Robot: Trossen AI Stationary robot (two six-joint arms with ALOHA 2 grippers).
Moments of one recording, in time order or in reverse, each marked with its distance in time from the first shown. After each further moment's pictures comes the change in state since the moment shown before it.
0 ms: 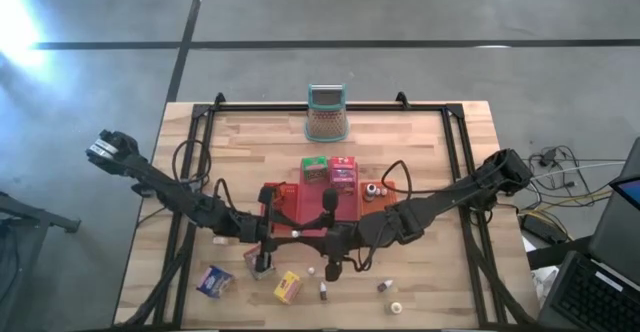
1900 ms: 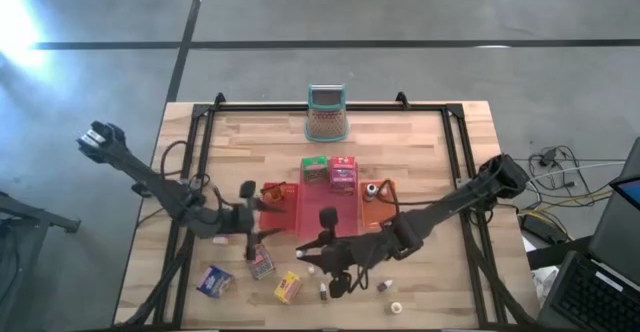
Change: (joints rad) left arm -0.096 -0.197 -0.036 -0.573 -0.301 -0.350; right arm 0.060 0.052 0.031 -0.155 -0.019 0.158
